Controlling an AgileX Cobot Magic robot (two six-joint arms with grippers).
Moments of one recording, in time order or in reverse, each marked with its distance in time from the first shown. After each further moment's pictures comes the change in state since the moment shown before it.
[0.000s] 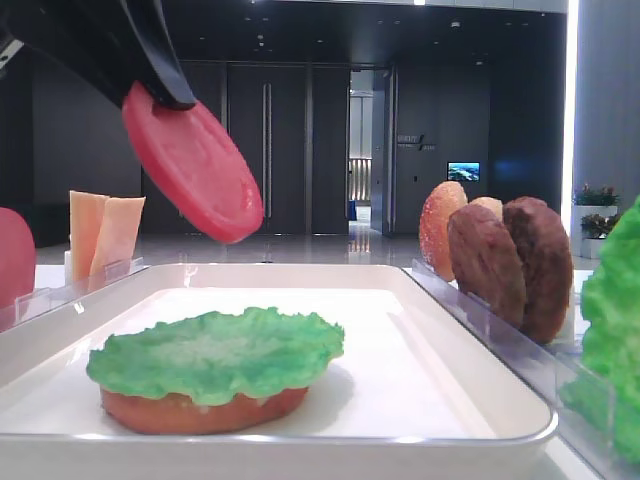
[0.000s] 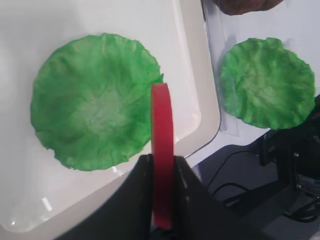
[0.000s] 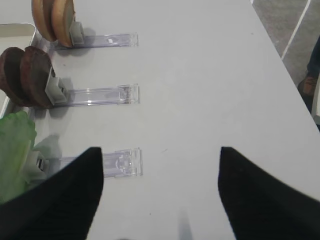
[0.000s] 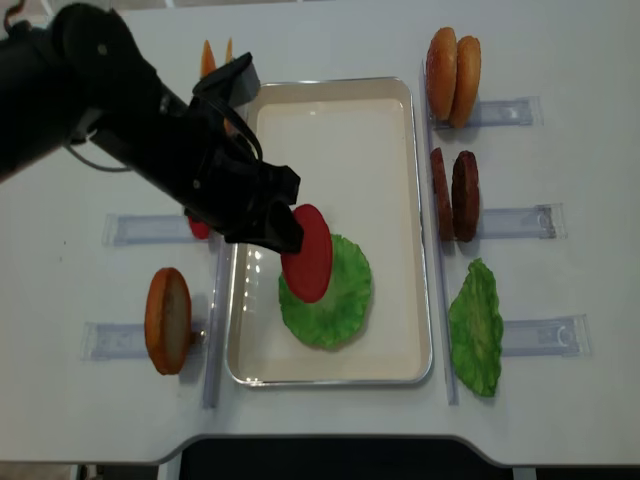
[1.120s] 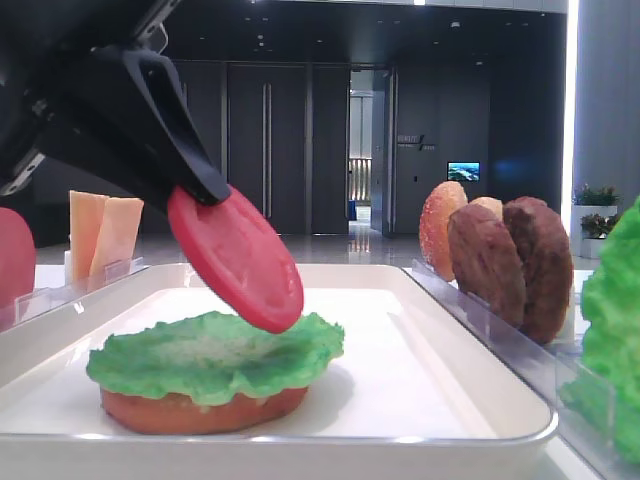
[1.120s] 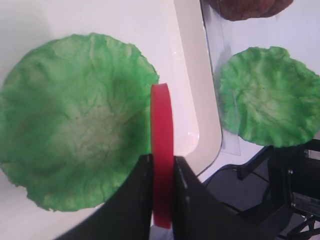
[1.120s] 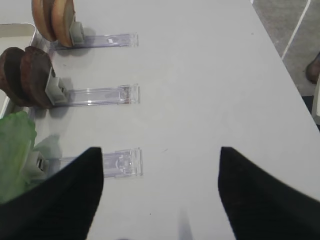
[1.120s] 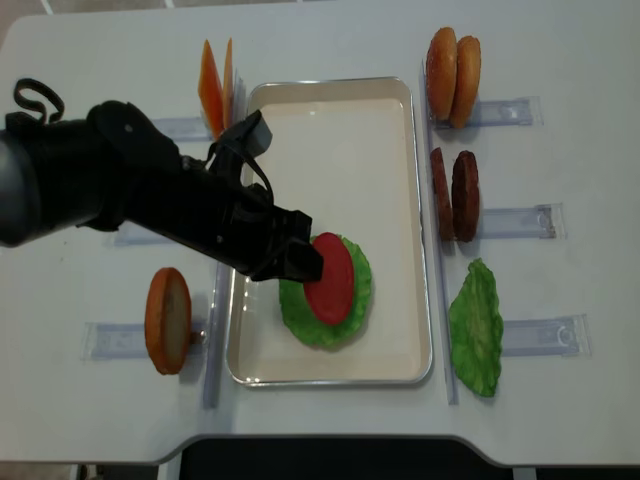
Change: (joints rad) left arm 0.000 0.081 0.173 -0.349 -0.176 0.354; right arm 0.000 0.000 0.000 0.000 0.000 0.000
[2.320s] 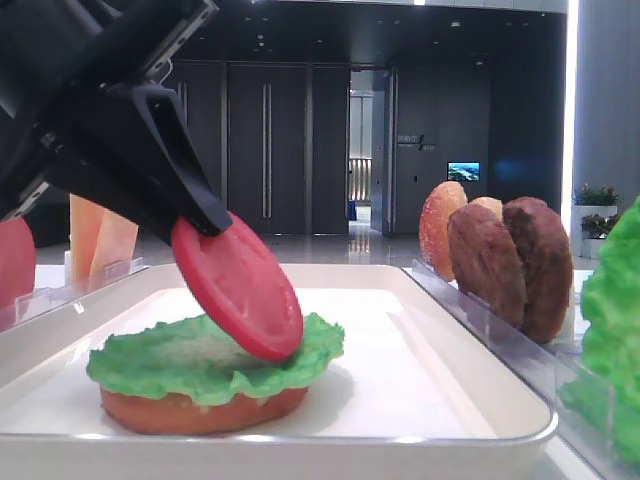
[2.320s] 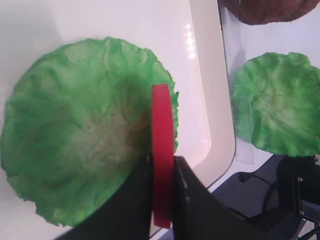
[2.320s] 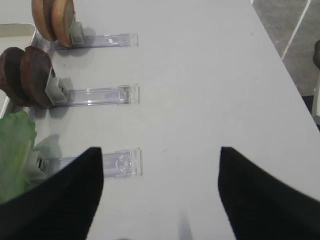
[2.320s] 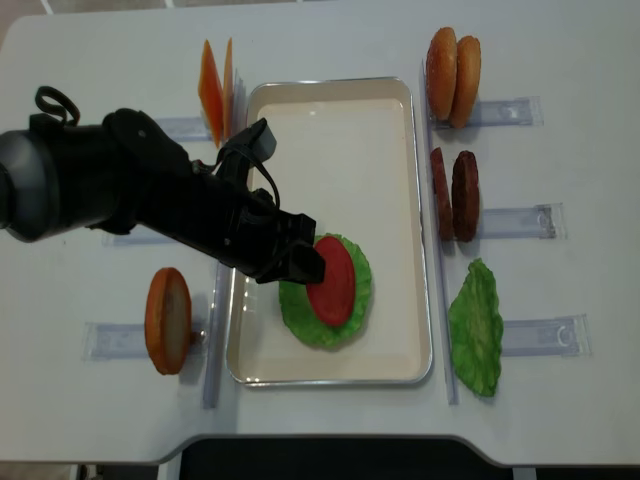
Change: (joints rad) left arm 0.000 0.048 0.000 -0.024 -0.027 0.033; right arm 0.000 0.000 0.000 0.000 0.000 0.000
